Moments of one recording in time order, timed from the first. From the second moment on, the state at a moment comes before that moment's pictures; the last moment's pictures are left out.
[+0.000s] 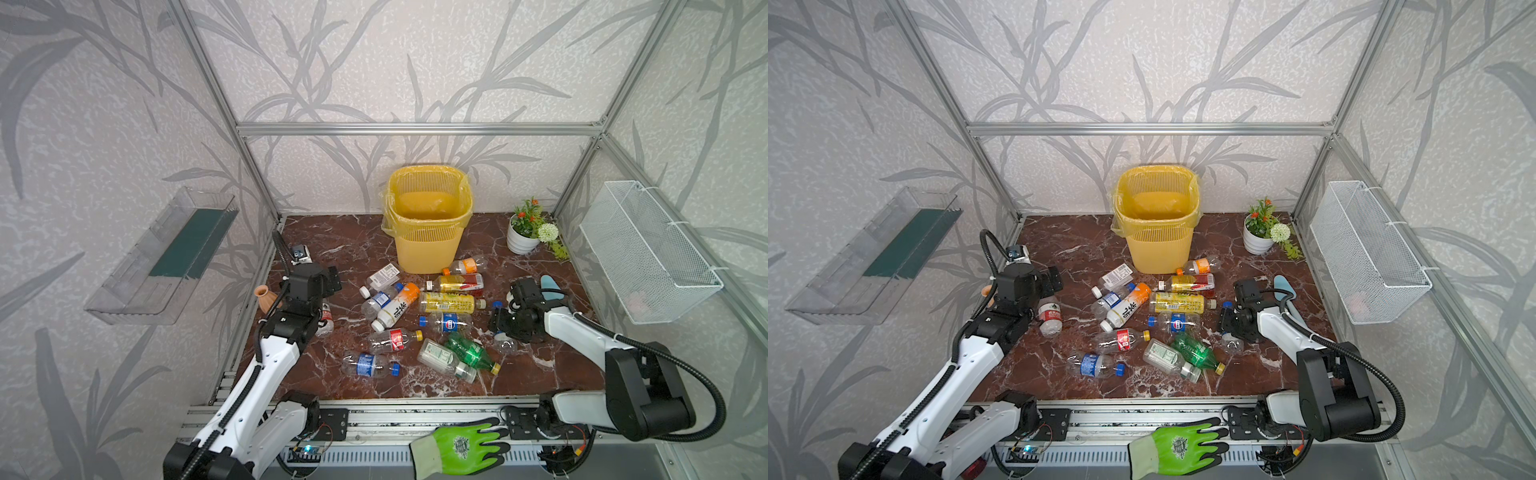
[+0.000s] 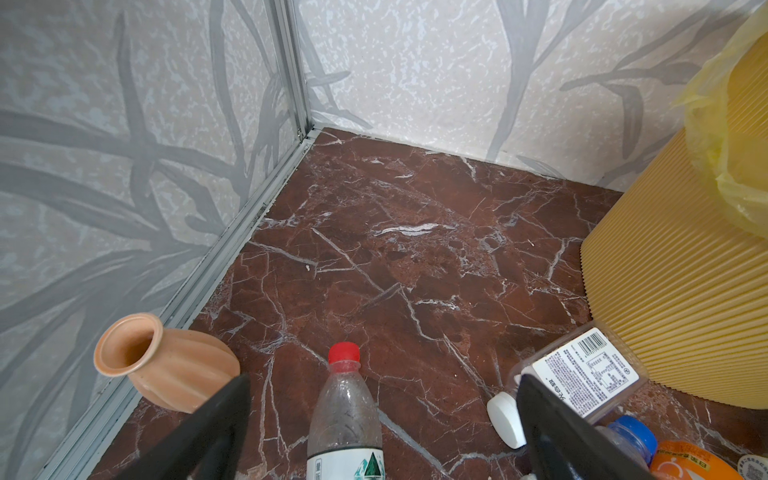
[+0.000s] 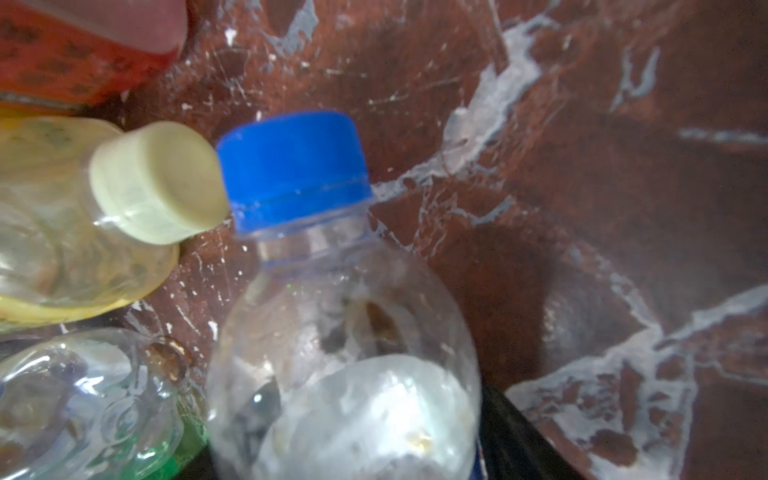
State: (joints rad) left arm -0.20 0.93 0.72 -0.30 -0.42 -0.30; right arm 0.18 1.35 0.63 -0.54 -0.15 0.49
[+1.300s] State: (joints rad) left arm -0.20 0.97 0.75 -0.57 -0.62 -0.54; right arm 0.29 1.37 1.40 0.16 -0.17 0.49
